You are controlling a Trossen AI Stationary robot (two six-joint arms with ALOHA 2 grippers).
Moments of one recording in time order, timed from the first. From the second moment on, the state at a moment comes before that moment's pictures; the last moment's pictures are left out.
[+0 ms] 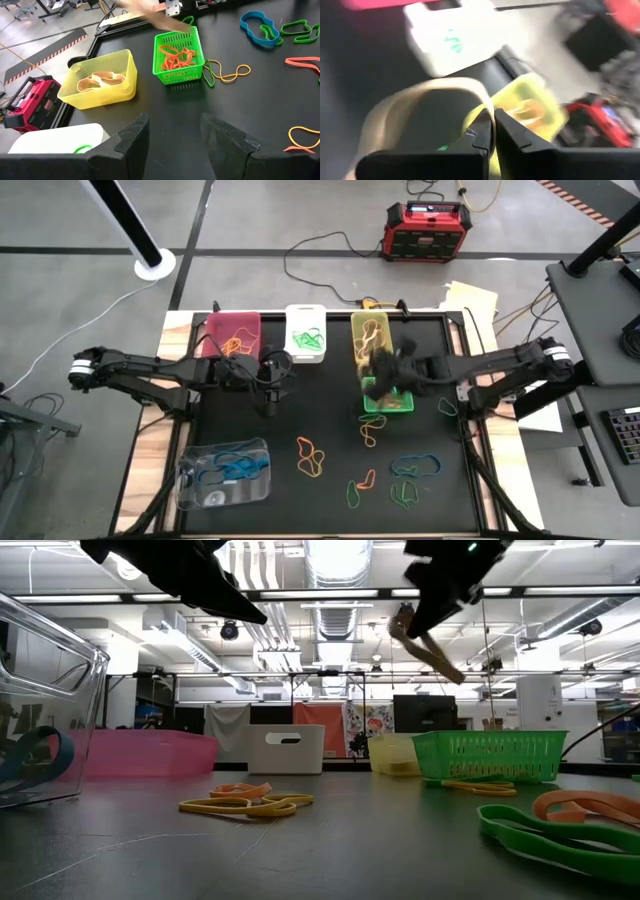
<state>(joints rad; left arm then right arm) 0.00 1.13 0.77 -0.13 -0.16 0.23 0.06 1.35 1.09 -0.64 0.74 0.28</state>
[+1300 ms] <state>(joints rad) 0.00 1.14 0.77 -0.13 -0.17 0.22 -0.49 1.60 1.12 -0.40 0.52 0.23</state>
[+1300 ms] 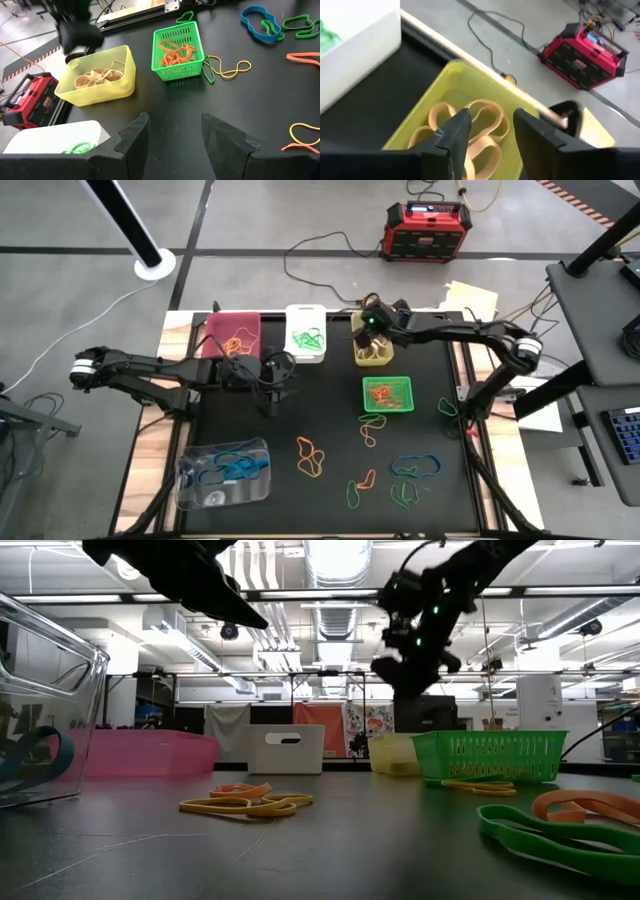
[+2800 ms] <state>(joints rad) 0.00 1.14 0.77 -0.10 -0.16 0.16 0.58 1.66 0.92 -0.81 0.02 0.83</state>
